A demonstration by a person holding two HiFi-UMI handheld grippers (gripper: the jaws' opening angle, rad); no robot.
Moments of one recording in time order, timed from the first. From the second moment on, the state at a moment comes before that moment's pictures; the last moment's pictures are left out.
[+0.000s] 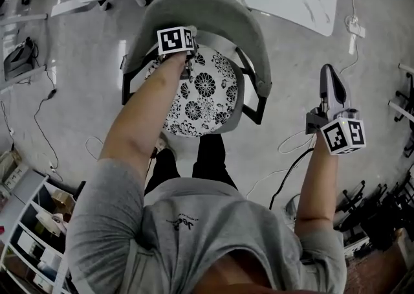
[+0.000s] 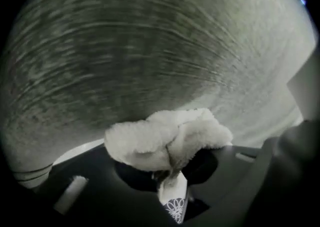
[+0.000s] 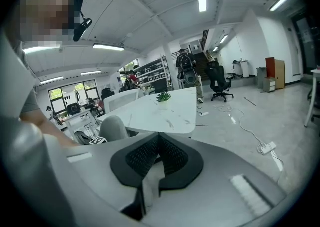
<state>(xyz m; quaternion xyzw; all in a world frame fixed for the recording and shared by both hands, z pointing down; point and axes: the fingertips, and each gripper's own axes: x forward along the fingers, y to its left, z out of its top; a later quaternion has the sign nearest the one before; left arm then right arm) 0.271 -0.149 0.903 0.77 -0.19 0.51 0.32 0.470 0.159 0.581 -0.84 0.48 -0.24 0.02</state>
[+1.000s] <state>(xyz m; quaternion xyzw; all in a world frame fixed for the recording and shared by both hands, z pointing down) 0.343 0.127 0.869 0.81 0.28 0.50 -0.09 0.474 0.208 0.572 -0.86 0.46 -0.22 0.02</state>
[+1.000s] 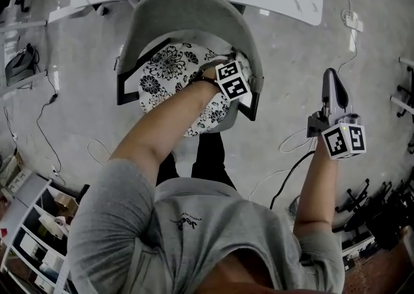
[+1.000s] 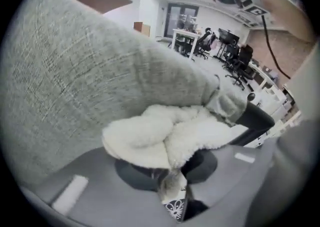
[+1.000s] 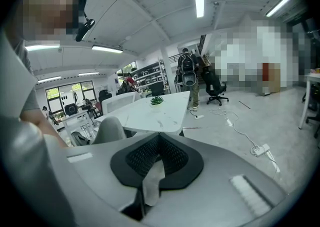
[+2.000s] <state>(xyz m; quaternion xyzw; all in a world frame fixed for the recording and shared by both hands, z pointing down) 0.118 -0.076 0.659 0.90 0.01 0.37 0.22 0.325 0.104 0.441 -0.83 0.53 -0.18 0.00</state>
